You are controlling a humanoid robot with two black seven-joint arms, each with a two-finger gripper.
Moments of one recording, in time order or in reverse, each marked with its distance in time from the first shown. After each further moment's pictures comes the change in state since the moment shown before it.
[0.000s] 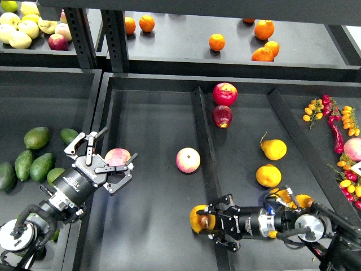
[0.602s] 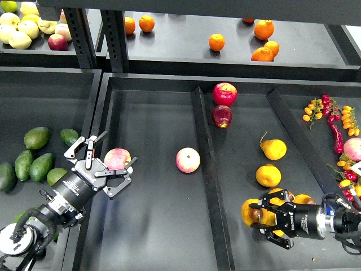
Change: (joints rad) left arm 0.015 0.000 0.002 0.000 0.001 0.000 0.000; right arm -0.092 -0.179 0.005 0.012 0.032 0.000 0.000
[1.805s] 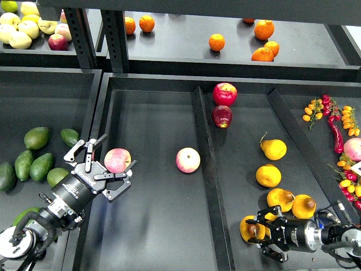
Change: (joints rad) left arm 0.013 0.000 0.000 0.000 0.003 0.000 0.000; right arm -0.015 0.107 0.023 -0.147 -0.111 0.000 0.000
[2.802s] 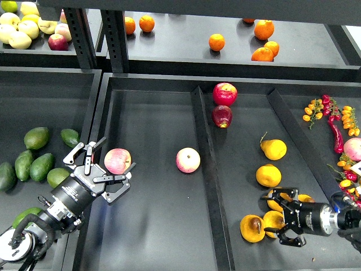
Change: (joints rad) left arm 0.020 0.000 0.004 0.000 0.001 0.000 0.000; right arm 0.209 -0.176 0.069 0.094 0.184 0.000 0.000
